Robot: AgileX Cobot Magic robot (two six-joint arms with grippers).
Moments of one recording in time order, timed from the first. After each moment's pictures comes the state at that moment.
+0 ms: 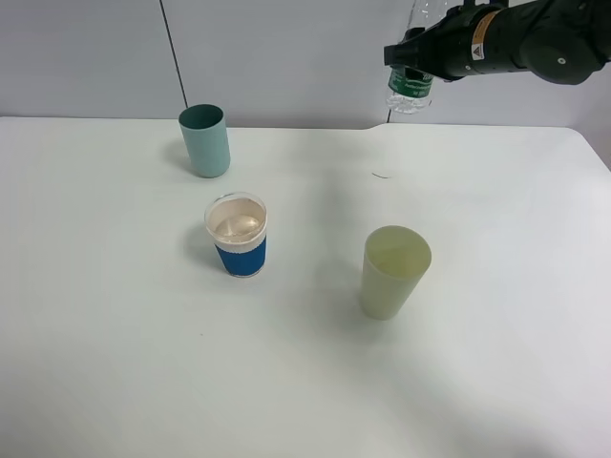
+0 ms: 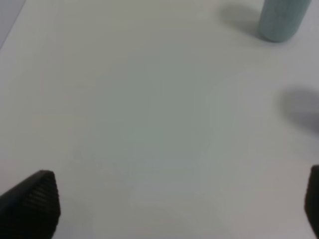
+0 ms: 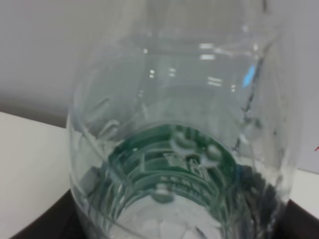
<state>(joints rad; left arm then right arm) 0.04 0.00 -0.50 0.02 1.06 -0.03 0.25 1.77 -1.16 -0.74 -0.15 0.70</state>
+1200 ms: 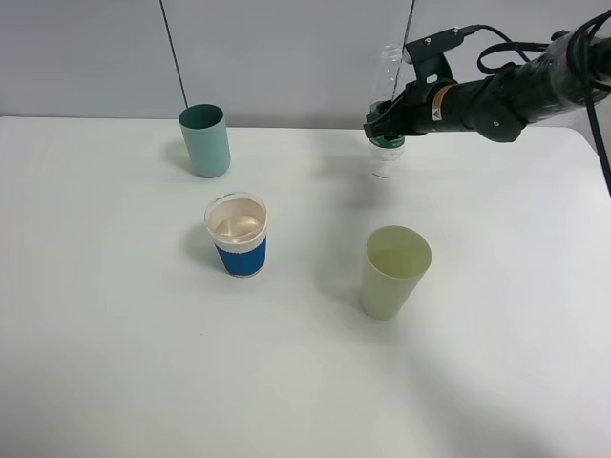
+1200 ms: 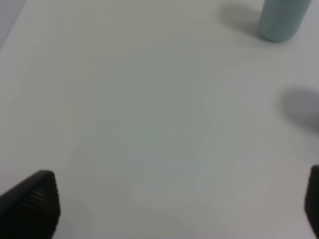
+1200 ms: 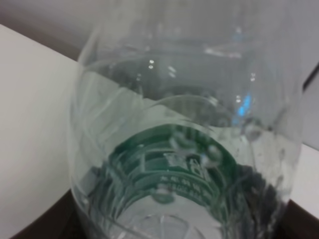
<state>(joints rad) 0.04 0.00 -0.50 0.02 1.06 -0.03 0.21 2.08 -1.24 -0.69 -0.32 0.42</state>
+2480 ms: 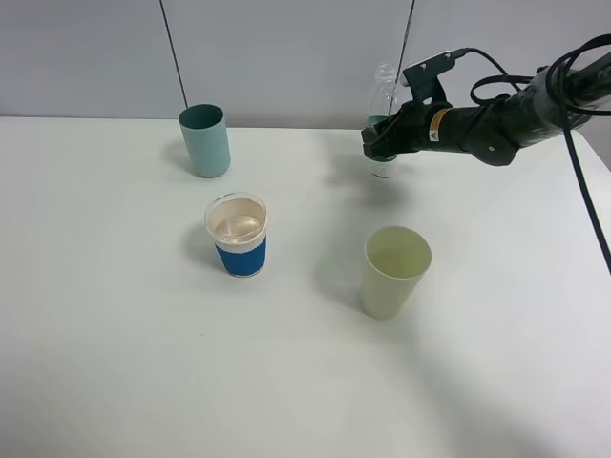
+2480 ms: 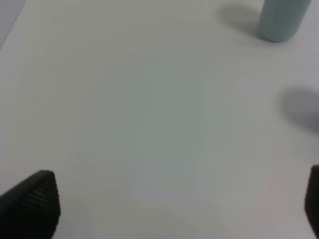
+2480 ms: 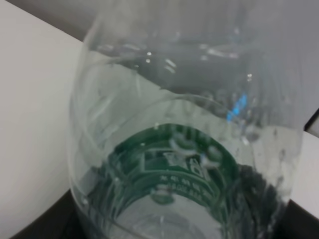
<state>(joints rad) 0.04 0.00 -0.50 0.02 1.06 -0.03 0.18 2.19 -1.24 -0.71 -0.48 0.35</state>
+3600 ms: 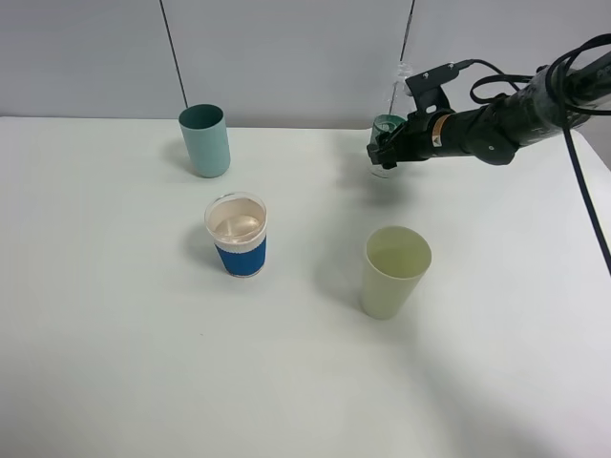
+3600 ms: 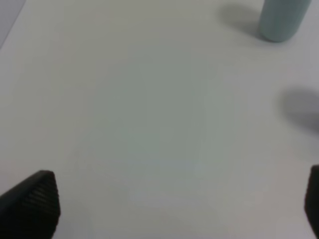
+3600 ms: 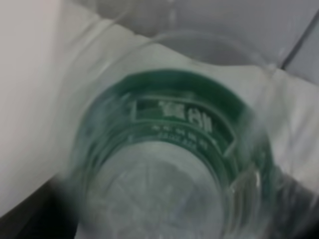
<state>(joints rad) 0.04 0.00 -0.50 0.02 1.06 -0.03 0.17 2.19 -1.25 -0.72 -0.34 0.40</state>
